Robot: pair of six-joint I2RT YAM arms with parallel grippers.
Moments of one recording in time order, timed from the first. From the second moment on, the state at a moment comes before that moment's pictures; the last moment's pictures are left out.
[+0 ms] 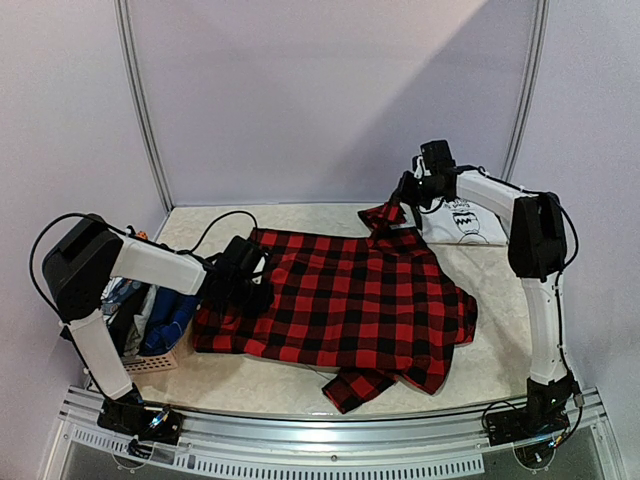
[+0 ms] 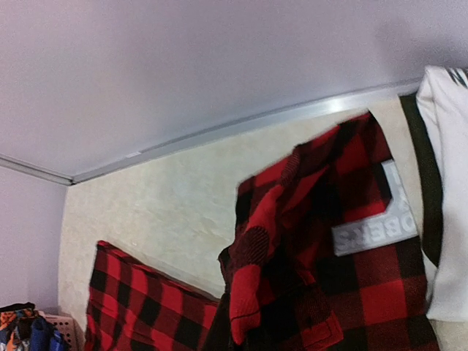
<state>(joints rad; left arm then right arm) -0.66 1.79 0.89 -0.04 -0.17 -0.31 0.31 2.31 2.04 -0.40 -0.21 0.62</state>
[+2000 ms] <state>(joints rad) -0.71 1.71 0.81 0.02 -0.12 -0.33 0.47 1.60 1.10 -0.53 -0.15 0.57</state>
